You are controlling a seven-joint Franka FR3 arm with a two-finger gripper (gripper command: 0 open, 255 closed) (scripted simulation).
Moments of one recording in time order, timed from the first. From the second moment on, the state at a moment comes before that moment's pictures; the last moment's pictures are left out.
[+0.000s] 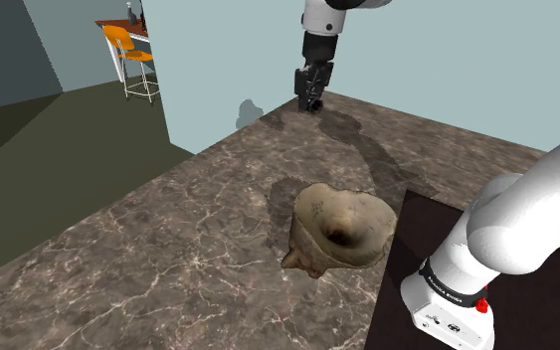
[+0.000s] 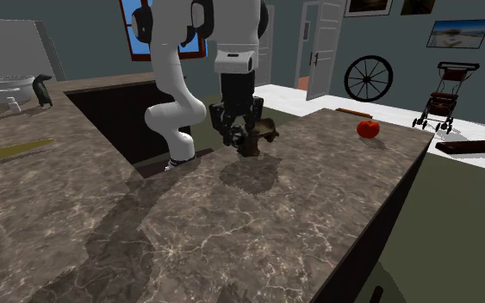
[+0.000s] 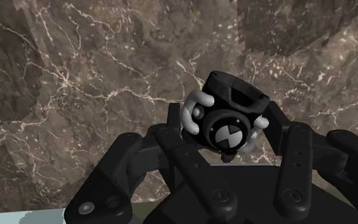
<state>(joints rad) -0.02 -0.27 0.04 -2.02 0.00 1.75 -0.05</state>
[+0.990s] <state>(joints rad) 0.05 -0.50 0.15 -2.16 0.06 1.66 0.09</state>
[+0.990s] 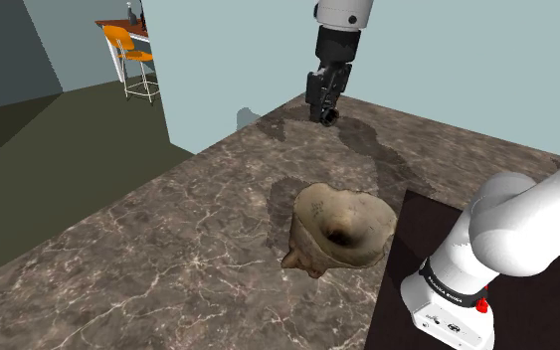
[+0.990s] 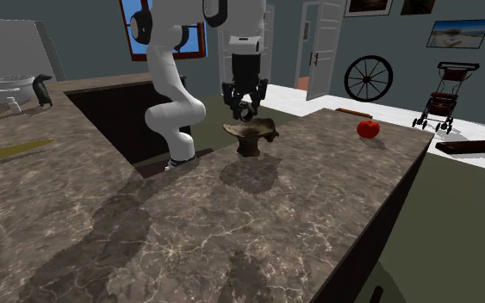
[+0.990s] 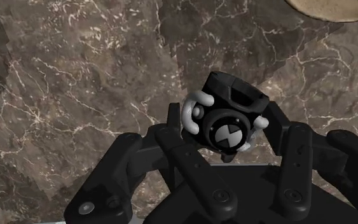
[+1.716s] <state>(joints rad) 0.15 -0.71 0.30 -2.28 0.19 1.58 0.30</state>
